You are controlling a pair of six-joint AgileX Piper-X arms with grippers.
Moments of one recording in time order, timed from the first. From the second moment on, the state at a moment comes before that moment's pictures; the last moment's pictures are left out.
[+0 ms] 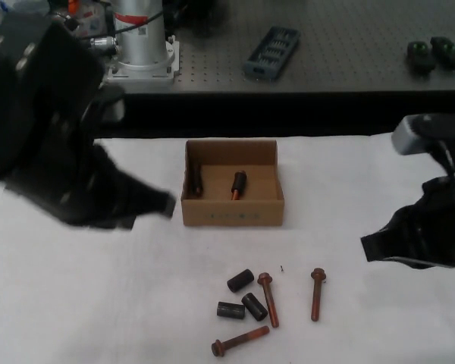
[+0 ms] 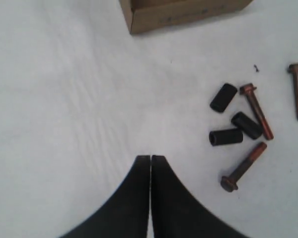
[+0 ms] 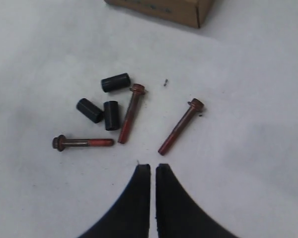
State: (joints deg) left arm -25.2 78.0 -60.3 26.9 5.8 -8.3; right arm 31.8 70.1 -47.8 40.6 -8.6 9.0
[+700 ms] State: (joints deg) left arm -25.2 60.9 -40.8 24.0 5.8 -10.0; right arm 33.2 92.9 -57.4 39.3 -6.6 18.0
